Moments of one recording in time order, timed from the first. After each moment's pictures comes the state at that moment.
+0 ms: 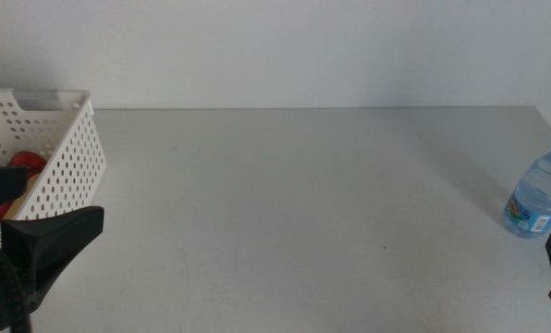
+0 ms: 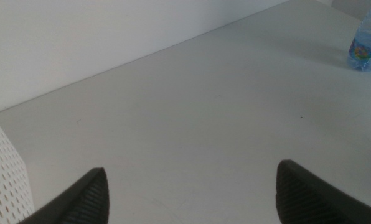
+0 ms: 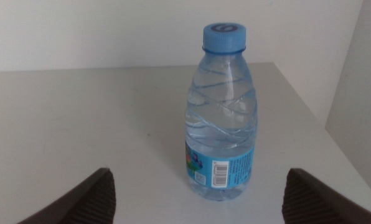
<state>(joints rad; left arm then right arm) -0.42 0.56 -0.69 -0.19 0.59 0.22 0.00 1.10 0.03 0.09 -0.87 -0.02</state>
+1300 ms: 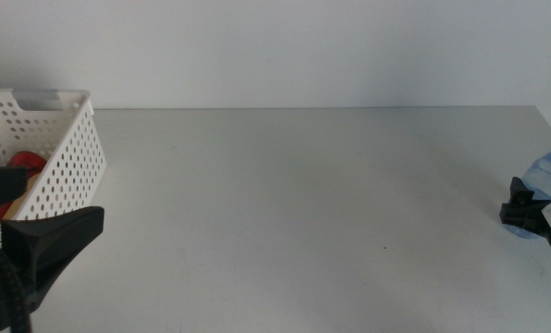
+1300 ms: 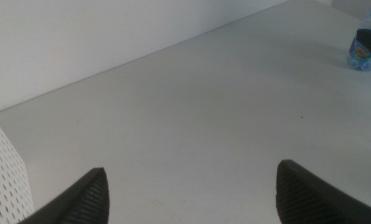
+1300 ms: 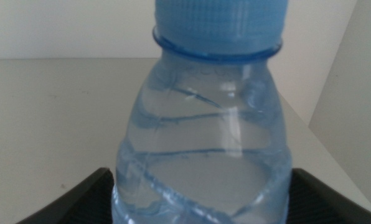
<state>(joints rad) -0.42 0.56 -0.69 -0.19 0.59 0.22 0.00 1.84 -0.41 0.24 -1.14 -0.11</state>
